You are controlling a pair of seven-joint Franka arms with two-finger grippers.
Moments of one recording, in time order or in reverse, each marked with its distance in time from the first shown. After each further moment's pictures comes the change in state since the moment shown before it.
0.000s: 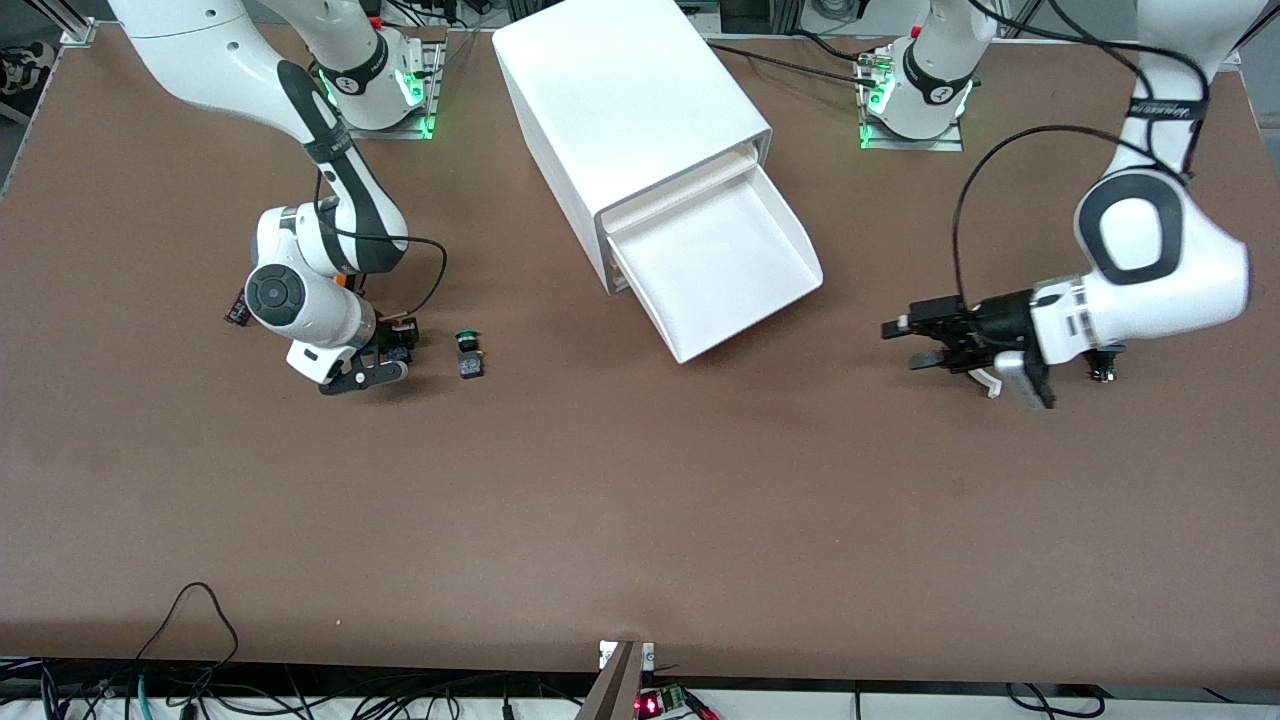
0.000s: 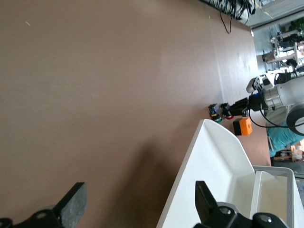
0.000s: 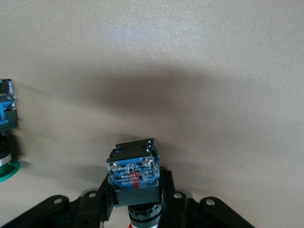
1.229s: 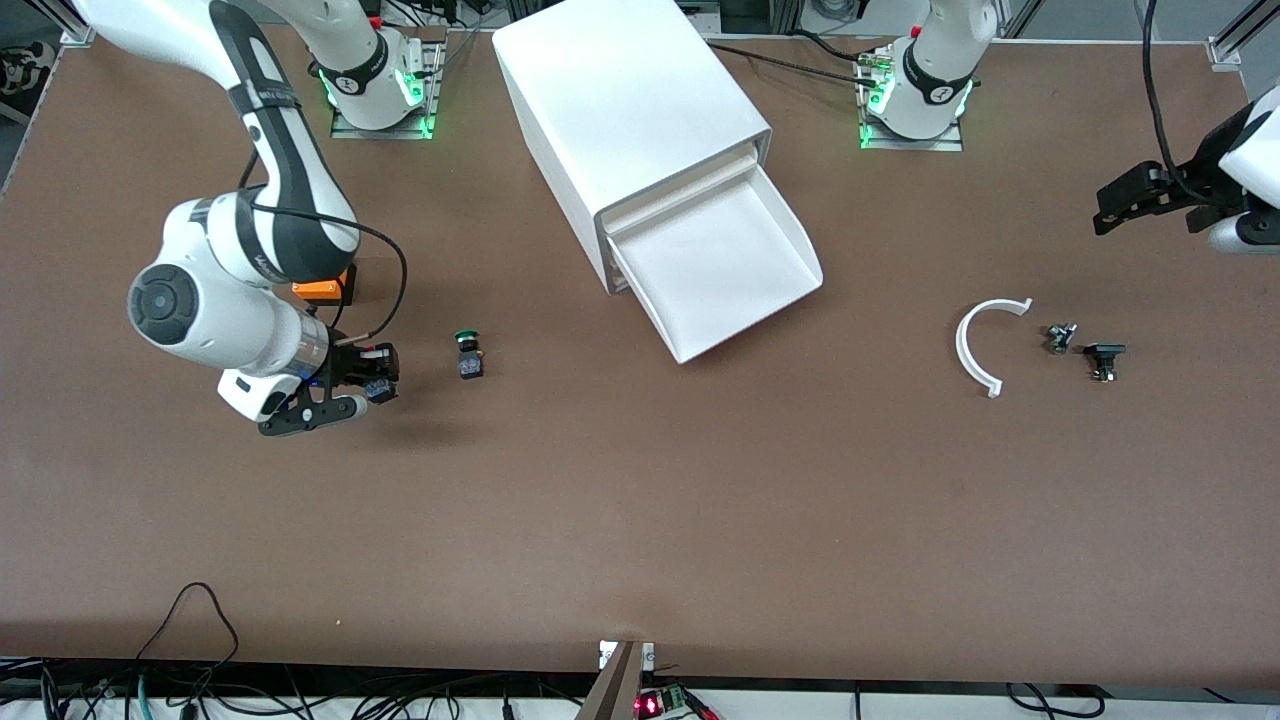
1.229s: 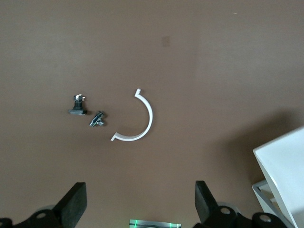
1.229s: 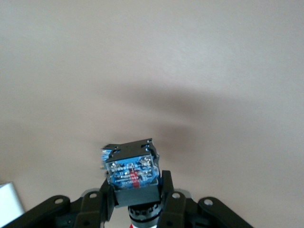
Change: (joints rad) left arm -0.072 -0.229 0.027 0.446 0.961 -0.568 -0.845; right arm 0.001 -0.052 0.006 0.438 0.156 -0.401 0.000
